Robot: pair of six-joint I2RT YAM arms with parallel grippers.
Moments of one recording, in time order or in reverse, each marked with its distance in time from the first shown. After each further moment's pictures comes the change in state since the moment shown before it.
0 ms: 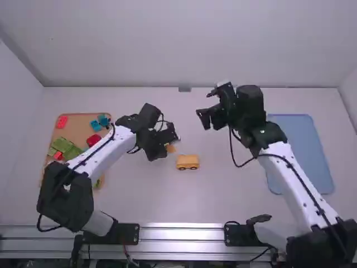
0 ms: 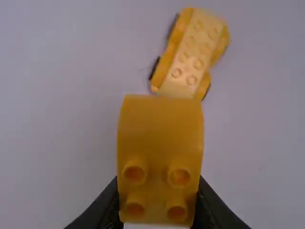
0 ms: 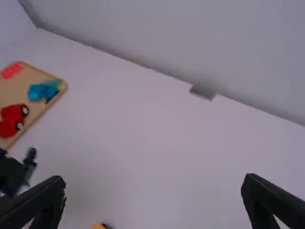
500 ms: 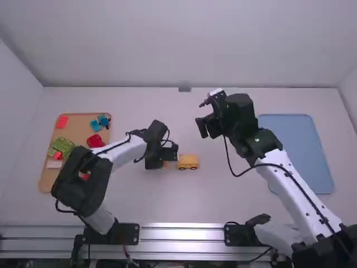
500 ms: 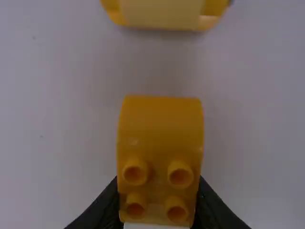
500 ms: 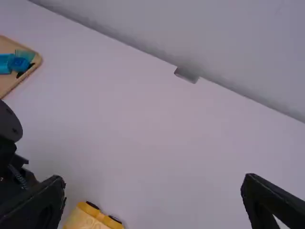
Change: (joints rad) left arm -0.034 0.124 -0.207 0.278 -0.204 0.301; right arm 0.084 -0.042 -0.063 -0.018 0.155 -0.040
